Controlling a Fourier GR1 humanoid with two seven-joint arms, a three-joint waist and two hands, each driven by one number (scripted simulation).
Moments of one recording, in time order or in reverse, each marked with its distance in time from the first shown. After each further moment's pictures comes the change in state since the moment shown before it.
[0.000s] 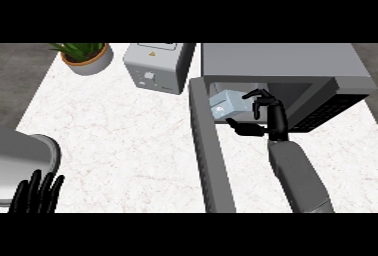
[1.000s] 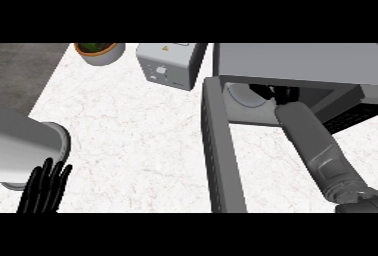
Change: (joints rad) left arm -0.092 0.002 0.024 0.078 -0.032 -0.034 0.019; right arm -0.404 -0.146 -0.028 0.486 0.178 -0.340 0.130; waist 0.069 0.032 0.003
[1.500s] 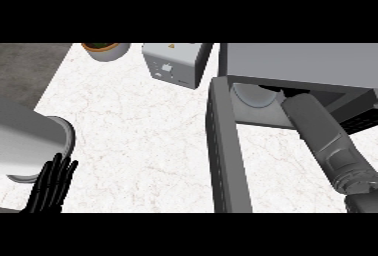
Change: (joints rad) left arm -0.036 0.010 -0.017 0.014 -0.077 0.029 0.027; right arm -0.076 -0.054 0.022 0.094 0.064 -0.156 0.057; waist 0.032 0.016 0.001
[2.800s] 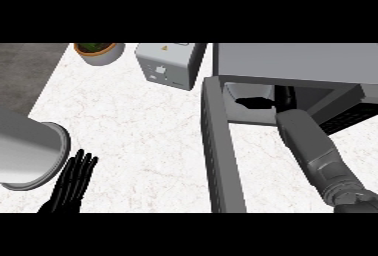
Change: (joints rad) left arm -0.052 -0.041 -0.071 0.029 -0.049 -0.013 -0.009; right arm 0.087 0.063 -0.131 -0.016 -0.130 0.308 -0.238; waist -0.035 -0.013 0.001
